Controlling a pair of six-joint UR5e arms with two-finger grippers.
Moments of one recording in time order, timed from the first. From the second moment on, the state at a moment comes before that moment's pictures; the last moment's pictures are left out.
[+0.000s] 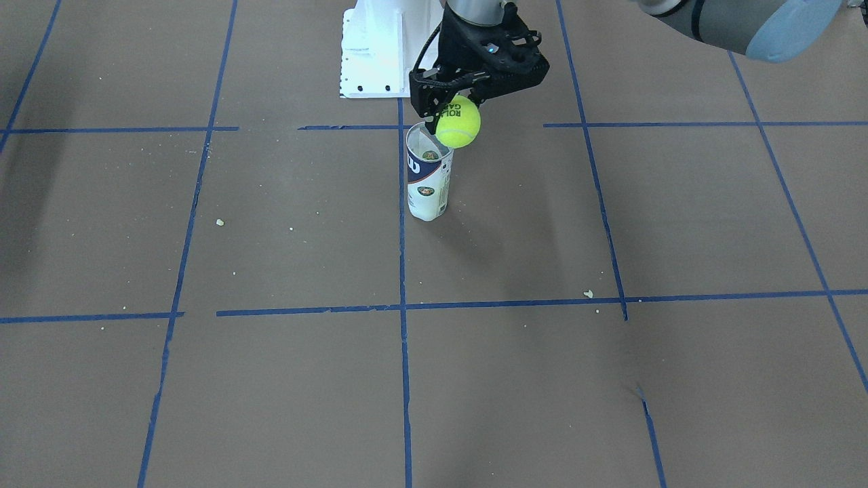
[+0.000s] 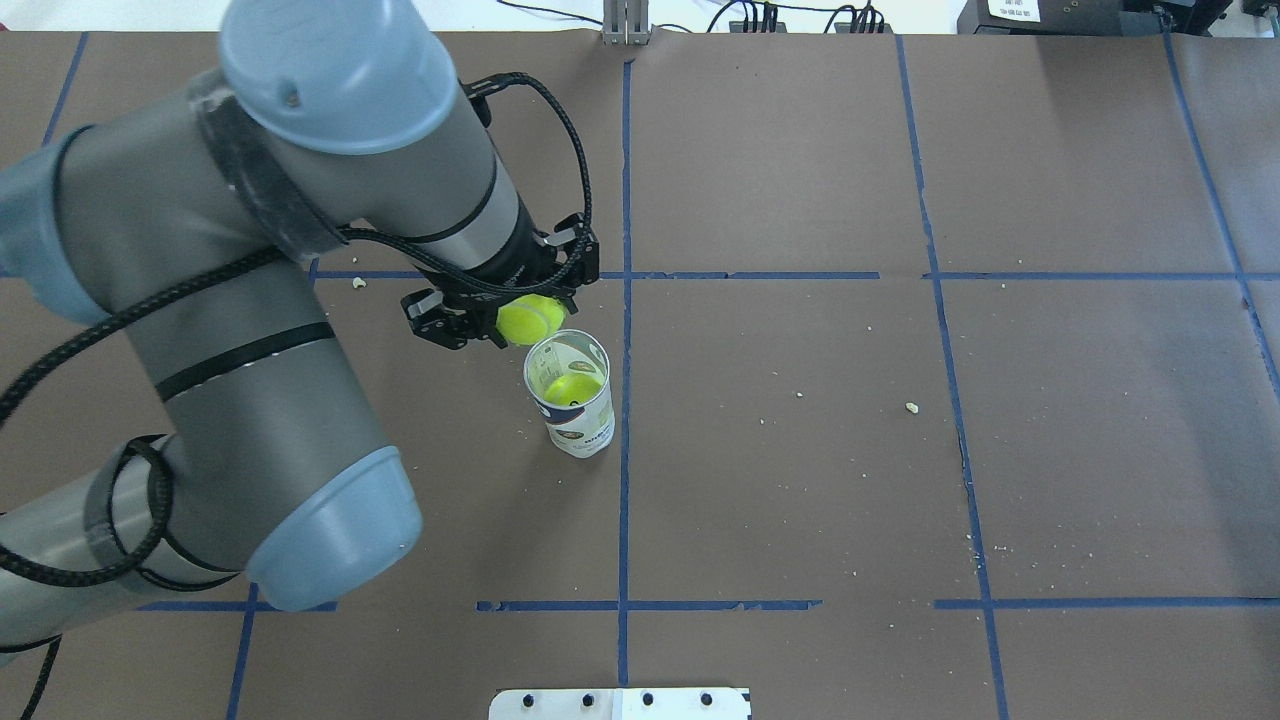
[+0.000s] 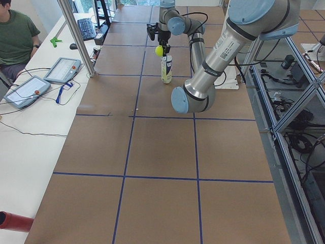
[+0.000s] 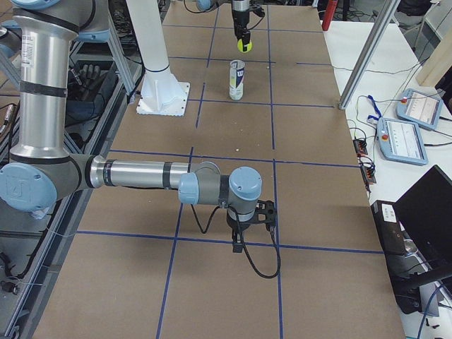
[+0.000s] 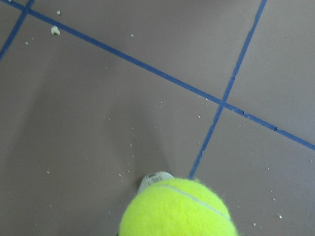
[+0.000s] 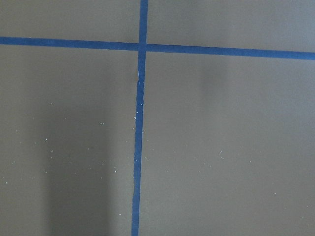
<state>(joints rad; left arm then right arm) -0.62 -2.43 -1.96 -1.18 -1.97 -1.61 1.54 -1.71 1.70 -1.58 2.29 -0.01</state>
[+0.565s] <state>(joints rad) -0.59 -2.44 -1.92 -1.18 -1.97 -1.62 1.54 -1.71 1.70 -1.58 2.29 -0.01</state>
